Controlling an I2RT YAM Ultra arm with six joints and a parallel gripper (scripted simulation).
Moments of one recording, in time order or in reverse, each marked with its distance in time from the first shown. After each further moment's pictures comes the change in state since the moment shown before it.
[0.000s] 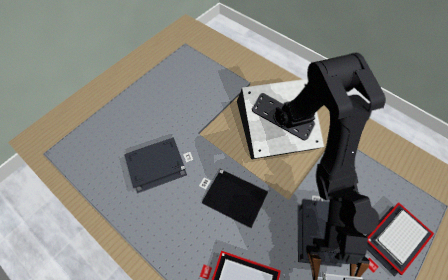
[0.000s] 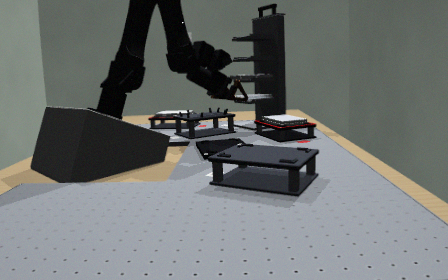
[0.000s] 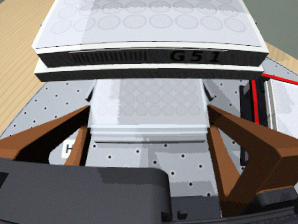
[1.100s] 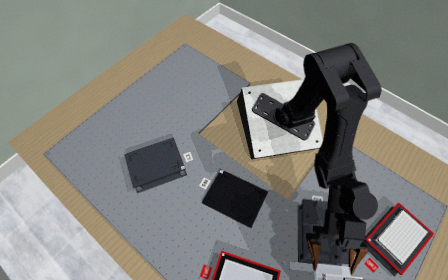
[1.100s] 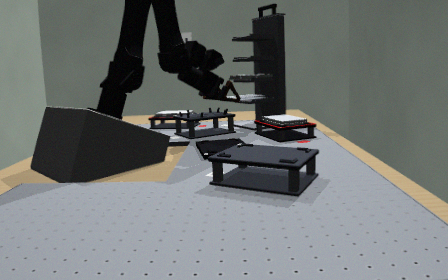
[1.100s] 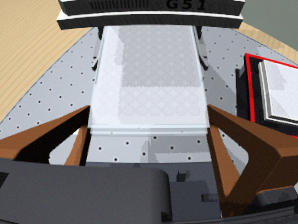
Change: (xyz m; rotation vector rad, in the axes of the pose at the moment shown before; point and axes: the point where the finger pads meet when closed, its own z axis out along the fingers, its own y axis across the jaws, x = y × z) arm 0.015 0.000 -0.027 -0.002 0.008 -0.002
